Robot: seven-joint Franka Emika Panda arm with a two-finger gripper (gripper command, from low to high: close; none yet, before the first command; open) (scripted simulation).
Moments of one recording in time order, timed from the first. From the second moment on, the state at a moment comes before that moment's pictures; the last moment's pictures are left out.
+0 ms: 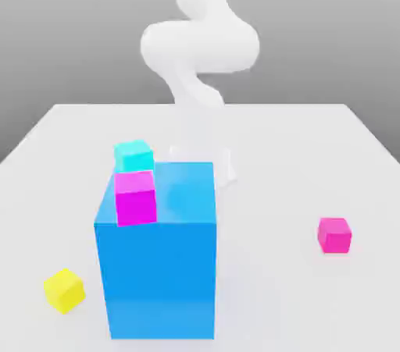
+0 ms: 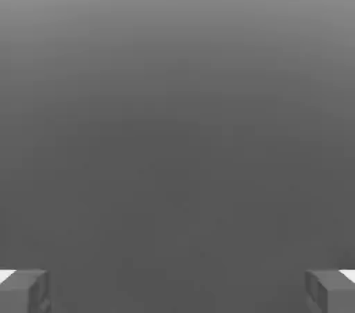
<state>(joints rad) 0.07 -0.72 0.01 -2.35 0.01 2.35 0.72</state>
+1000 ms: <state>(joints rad) 0.70 0.27 0.06 -2.78 -0.18 3.05 0.16</state>
